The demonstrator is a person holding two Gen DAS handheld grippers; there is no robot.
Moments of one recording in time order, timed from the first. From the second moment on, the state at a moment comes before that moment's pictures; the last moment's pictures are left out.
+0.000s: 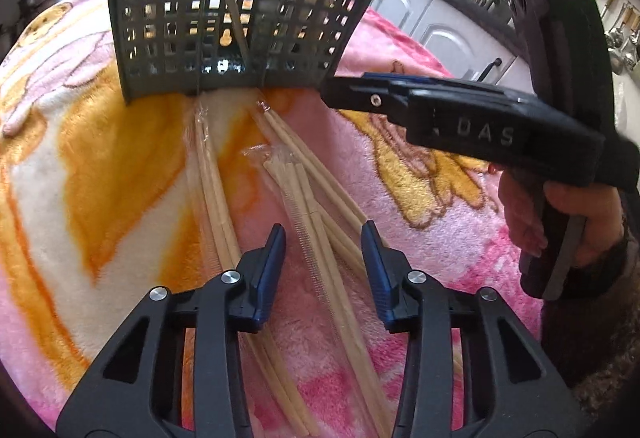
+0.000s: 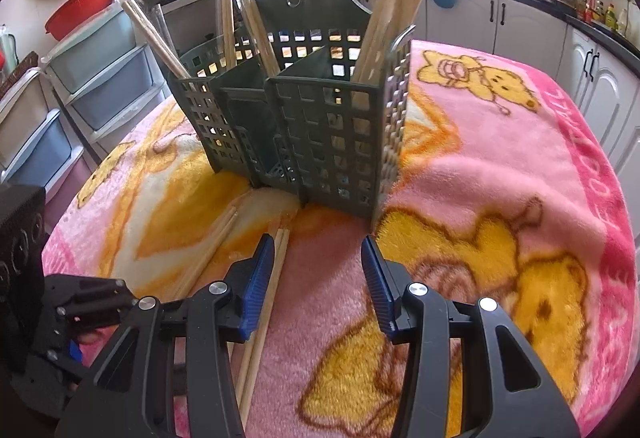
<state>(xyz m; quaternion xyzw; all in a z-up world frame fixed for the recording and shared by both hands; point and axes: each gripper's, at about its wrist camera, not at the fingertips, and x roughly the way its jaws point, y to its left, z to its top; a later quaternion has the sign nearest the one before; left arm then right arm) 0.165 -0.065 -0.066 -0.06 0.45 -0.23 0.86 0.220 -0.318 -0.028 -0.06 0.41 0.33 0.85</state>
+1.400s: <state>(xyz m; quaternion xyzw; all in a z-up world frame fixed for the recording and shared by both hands) 0.151 0.019 -0.020 -0.17 0.39 -0.23 0.88 0.215 -0.315 0.002 -0.02 0.37 0.32 0.87</state>
